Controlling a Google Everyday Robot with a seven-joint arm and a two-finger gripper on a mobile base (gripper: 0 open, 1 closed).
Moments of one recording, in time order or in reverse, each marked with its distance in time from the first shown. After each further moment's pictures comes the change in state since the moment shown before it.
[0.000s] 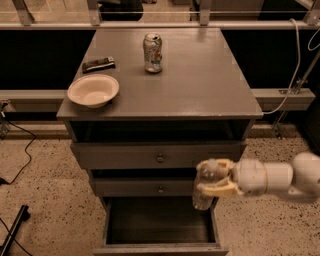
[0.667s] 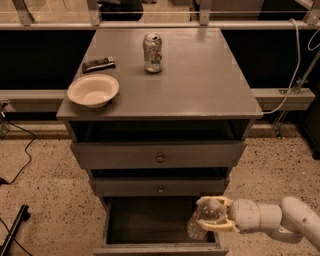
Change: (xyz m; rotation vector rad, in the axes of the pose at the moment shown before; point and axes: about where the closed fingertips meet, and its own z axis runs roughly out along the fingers) arm 0.118 0.053 0.001 -0.021 -0.157 0.013
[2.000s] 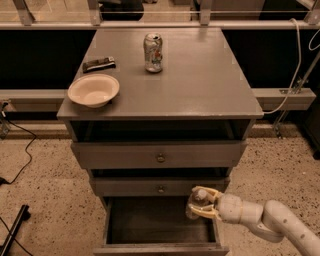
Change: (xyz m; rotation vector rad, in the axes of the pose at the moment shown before) arm 0.089 -0.083 0.006 0.252 0.087 -0.111
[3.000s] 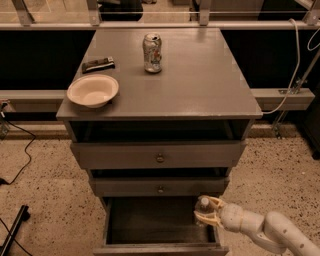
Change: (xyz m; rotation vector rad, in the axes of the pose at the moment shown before) arm 0.080 -0.010 -0.020 0.098 0.149 0.027
